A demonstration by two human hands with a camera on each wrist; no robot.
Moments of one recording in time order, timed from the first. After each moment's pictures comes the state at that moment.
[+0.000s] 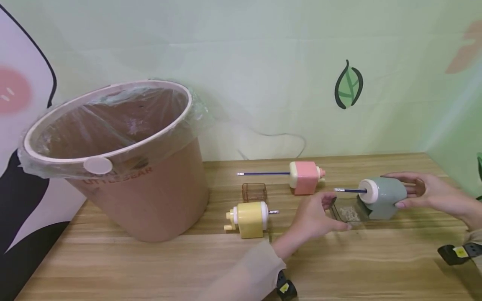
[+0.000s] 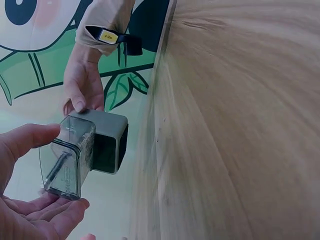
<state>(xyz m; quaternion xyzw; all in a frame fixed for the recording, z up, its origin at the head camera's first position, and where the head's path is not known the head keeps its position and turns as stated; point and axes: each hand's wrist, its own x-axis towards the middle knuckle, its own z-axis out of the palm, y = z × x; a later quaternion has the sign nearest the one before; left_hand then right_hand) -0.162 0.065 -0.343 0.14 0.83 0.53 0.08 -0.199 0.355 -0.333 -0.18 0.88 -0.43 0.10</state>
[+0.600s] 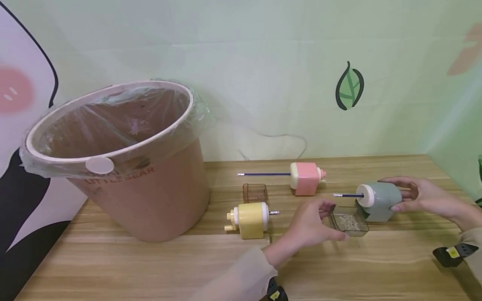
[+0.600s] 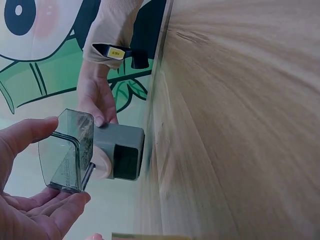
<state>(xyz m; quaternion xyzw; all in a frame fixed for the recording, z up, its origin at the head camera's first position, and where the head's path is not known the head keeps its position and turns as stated) -0.150 0.052 -0.341 0.15 0.83 0.53 0.11 -0.208 0.358 -0.348 -0.20 0.85 -0.47 0.13</state>
